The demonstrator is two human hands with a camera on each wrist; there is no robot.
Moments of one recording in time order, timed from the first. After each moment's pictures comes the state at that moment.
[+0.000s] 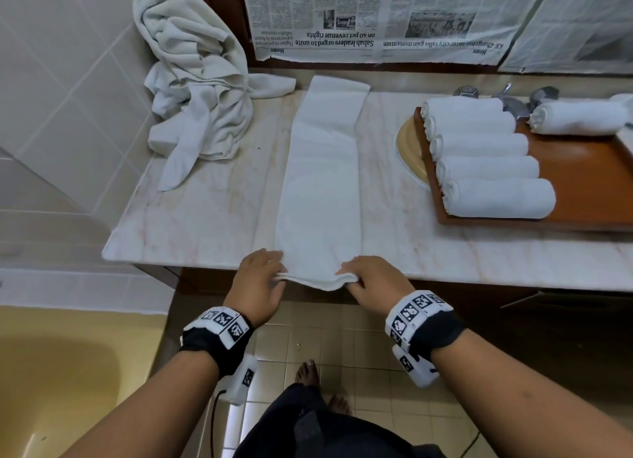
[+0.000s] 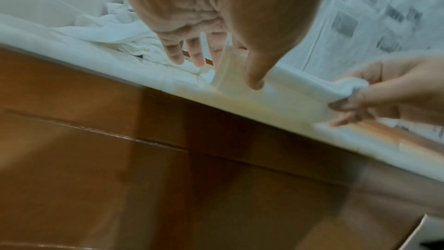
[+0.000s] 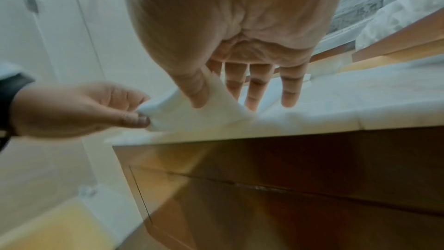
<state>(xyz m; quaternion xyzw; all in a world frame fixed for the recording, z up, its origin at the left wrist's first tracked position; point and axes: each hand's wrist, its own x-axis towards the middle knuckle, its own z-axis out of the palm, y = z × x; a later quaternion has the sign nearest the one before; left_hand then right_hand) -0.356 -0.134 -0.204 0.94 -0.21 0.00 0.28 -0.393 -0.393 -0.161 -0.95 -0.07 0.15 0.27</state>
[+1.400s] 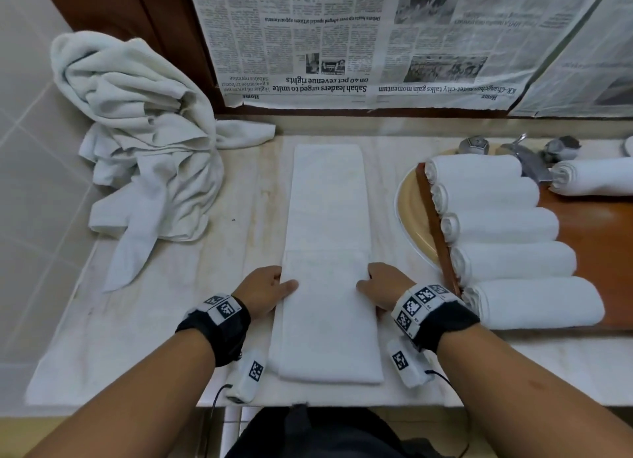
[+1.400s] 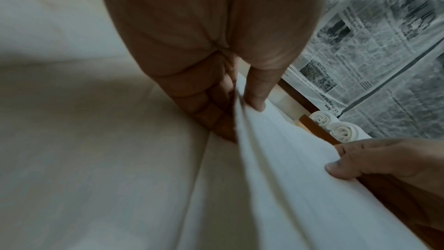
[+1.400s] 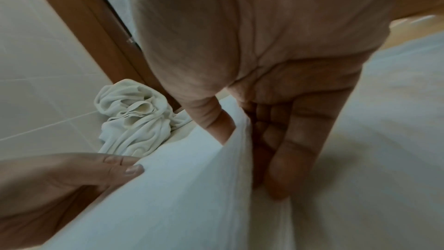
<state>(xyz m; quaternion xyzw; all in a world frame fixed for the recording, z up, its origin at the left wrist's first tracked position) -0.129 -0.196 -0.185 0.85 -0.07 -0.34 0.39 -0.181 -0.447 -0.151 -0.89 0.17 0.31 0.28</state>
